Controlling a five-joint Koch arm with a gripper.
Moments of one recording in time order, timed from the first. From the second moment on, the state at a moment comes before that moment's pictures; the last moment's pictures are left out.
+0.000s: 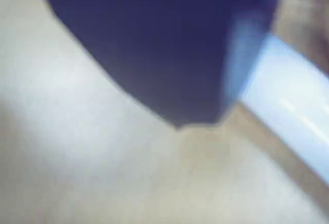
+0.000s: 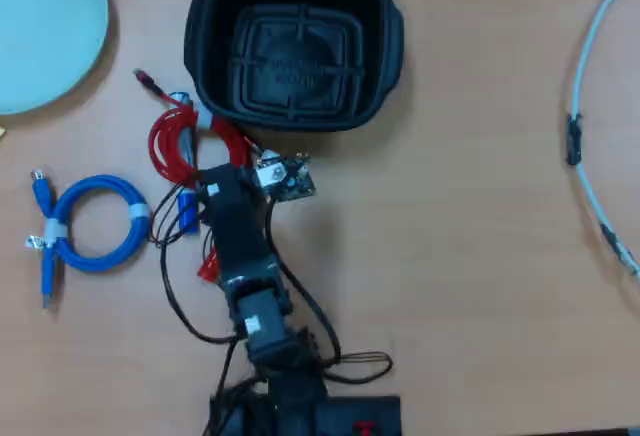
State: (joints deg) arm 70.6 81.2 100.1 75.9 -54.8
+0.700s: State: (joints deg) arm 72.3 75.8 100.0 74.2 -54.8
